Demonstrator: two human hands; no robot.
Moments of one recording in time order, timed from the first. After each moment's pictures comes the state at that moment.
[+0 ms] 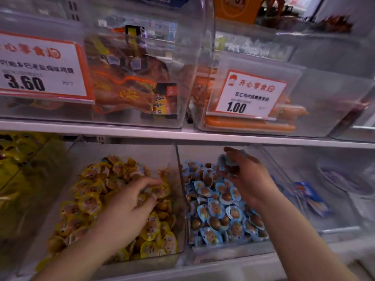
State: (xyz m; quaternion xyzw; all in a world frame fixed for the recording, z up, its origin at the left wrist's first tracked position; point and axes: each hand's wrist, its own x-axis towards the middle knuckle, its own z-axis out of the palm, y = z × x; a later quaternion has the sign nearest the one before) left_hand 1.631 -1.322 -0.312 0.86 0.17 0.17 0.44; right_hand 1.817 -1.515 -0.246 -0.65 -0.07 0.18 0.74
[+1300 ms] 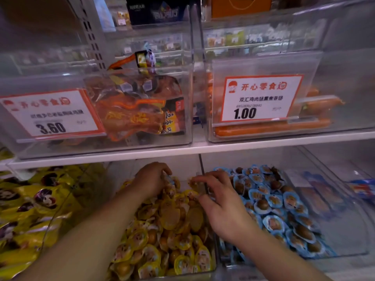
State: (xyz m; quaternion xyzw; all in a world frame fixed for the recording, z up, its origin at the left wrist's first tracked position) left_hand 1.720 -1.220 -0.305 0.96 0.23 0.06 0.16; right_hand 1.760 -1.461 -0.297 -0.79 -0.39 0.07 0.47
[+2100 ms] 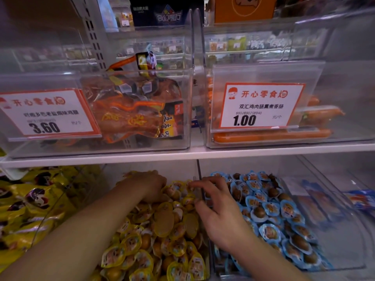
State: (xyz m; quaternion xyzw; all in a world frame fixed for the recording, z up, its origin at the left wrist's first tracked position) left_hand 1.736 -1.209 -0.305 0.96 0.19 -0.21 -0.07; right_hand 1.762 -1.464 -0.298 -0.78 -0.40 0.09 0.48
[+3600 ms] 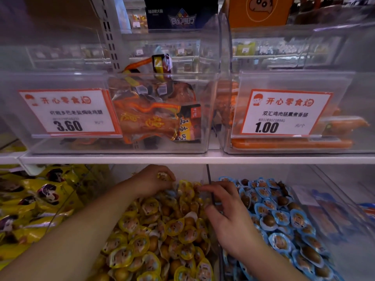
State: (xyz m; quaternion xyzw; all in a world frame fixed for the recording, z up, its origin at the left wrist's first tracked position) left_hand 1.711 -1.197 -0.298 0.90 0.19 0.06 0.39; right_hand 1.761 -1.462 -0.294 -0.78 -0.39 0.09 0.48
